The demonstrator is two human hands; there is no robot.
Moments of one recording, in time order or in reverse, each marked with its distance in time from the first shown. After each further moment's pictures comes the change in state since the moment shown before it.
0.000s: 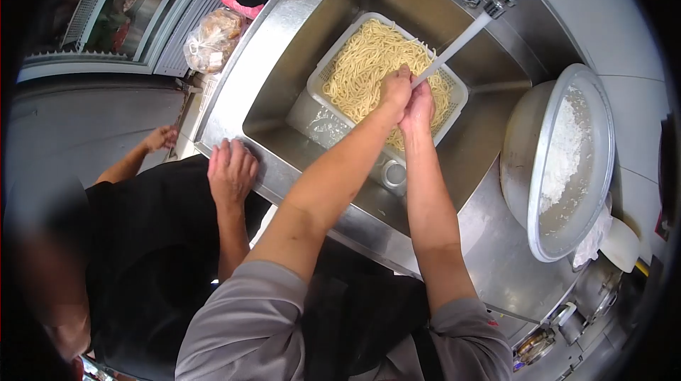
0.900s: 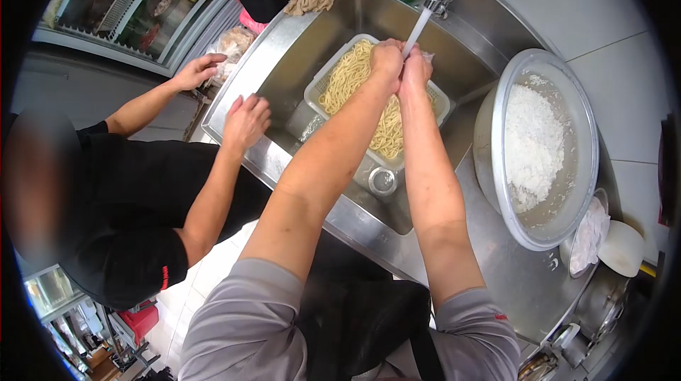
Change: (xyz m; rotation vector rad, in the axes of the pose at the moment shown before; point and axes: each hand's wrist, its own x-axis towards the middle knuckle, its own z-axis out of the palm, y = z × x) left_hand -0.033 0.085 0.057 -0.274 -0.071 0.287; right_hand -0.026 -0.094 0.081 -0.170 -0.144 -0.234
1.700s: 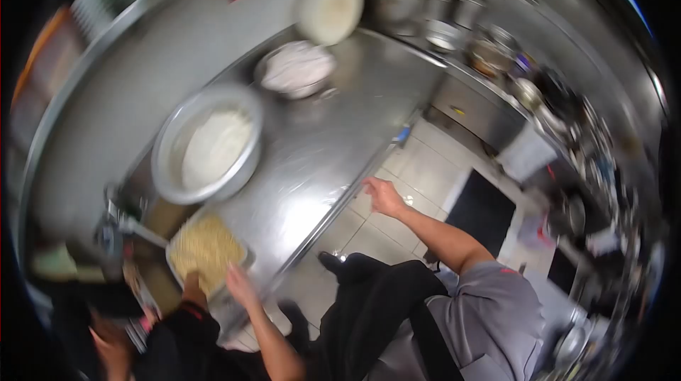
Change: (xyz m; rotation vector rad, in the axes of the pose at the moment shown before) left_hand -0.350 -0.067 -0.128 1.014 -0.522 0.338; right_hand -0.552 -0.168 -0.470 -0.993 0.700 -0.290
